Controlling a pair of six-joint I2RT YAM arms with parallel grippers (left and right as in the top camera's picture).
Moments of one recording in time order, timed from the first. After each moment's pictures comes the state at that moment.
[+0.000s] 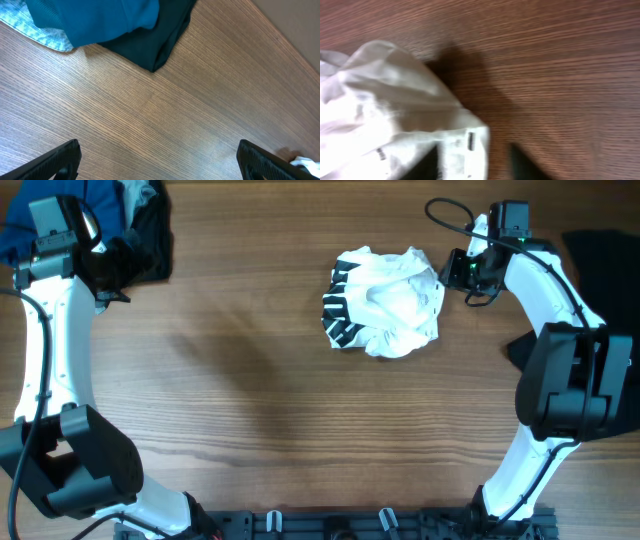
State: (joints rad) left arm 0.27 1.76 1.56 -0.83 0.12 -0.42; right arm -0.06 2.07 1.55 -0.66 -0.25 0.17
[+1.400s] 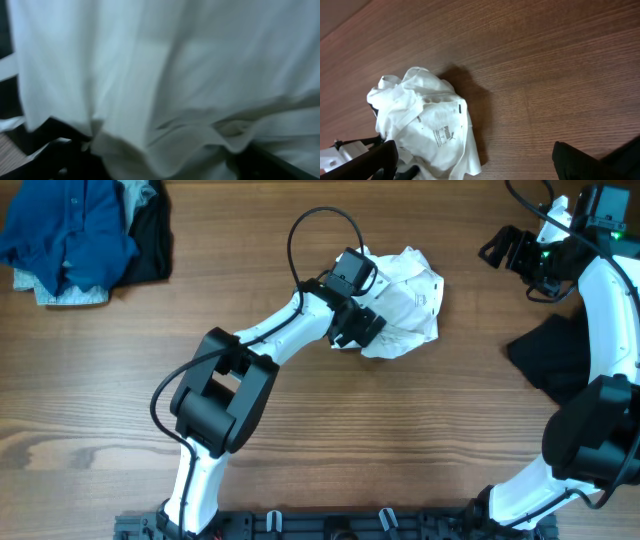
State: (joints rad) left arm -0.61 2.19 1.56 -0.47 0.06 0.14; right arm -0.25 1.85 1.63 -0.90 -0.36 0.16
